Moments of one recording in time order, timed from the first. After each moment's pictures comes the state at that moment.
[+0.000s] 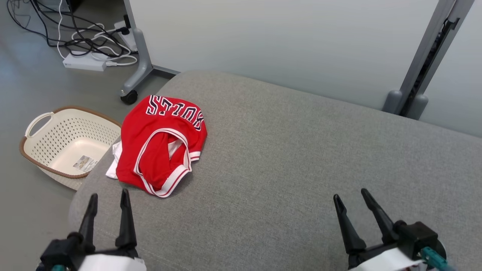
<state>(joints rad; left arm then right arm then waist) 0.09 0.05 0.00 0.09 -0.29 0.00 -0.26 0.00 -0.08 0.26 0.17 0.27 0.13 -0.26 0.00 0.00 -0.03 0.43</state>
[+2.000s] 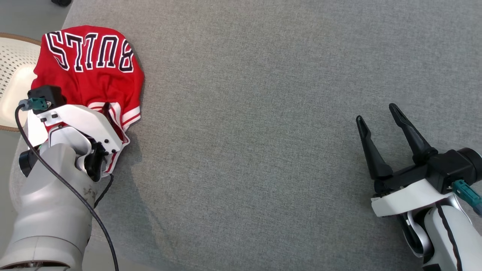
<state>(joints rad) -0.93 0.14 -0.03 1.25 -0.43 -0.03 0.06 -0.31 -0.26 0.27 0.14 0.22 0.13 -0.26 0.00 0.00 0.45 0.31</state>
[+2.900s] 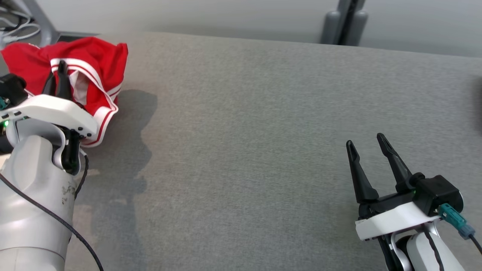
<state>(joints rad) -0.84 0.21 -0.04 1.00 -0.46 -0.11 -0.24 -0.20 -0.13 0.23 0.15 0.25 0.13 -0.26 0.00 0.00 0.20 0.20</state>
